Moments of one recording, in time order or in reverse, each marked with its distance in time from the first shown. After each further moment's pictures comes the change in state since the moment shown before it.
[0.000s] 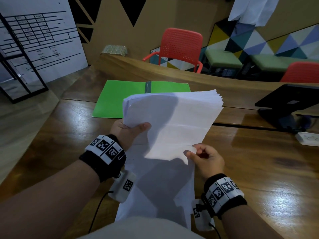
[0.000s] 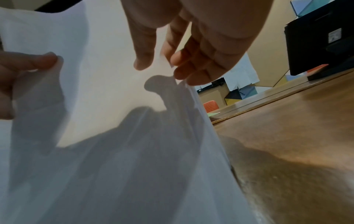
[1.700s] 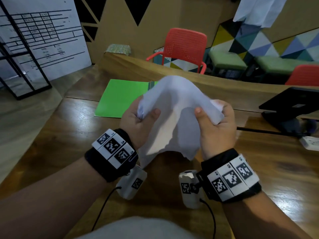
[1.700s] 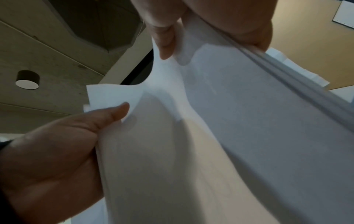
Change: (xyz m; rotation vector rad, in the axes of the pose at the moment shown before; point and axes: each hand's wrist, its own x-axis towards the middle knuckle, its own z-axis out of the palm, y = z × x) left_hand -0.022 0.040 0.021 -0.164 -0.074 0.443; right_hand -0.007 -0.126 0.016 0.458 0.046 -0.388
